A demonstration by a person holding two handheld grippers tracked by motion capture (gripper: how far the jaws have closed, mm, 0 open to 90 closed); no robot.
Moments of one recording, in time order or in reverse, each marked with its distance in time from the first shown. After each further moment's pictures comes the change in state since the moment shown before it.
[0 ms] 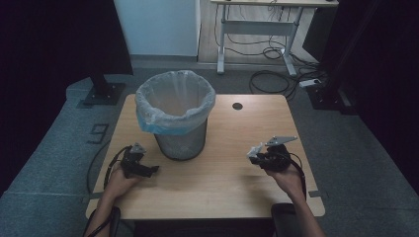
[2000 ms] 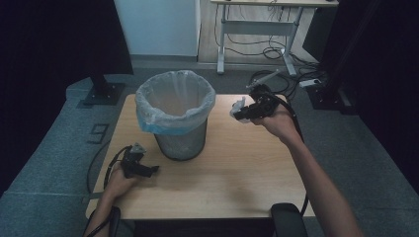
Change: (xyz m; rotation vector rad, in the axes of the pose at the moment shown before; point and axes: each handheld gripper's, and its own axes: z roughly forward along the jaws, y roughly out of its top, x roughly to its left) left arm 0.000 0.000 0.000 0.001 -0.002 0.002; right arm 0.012 0.189 -0.031 0.107 0.088 -0.096
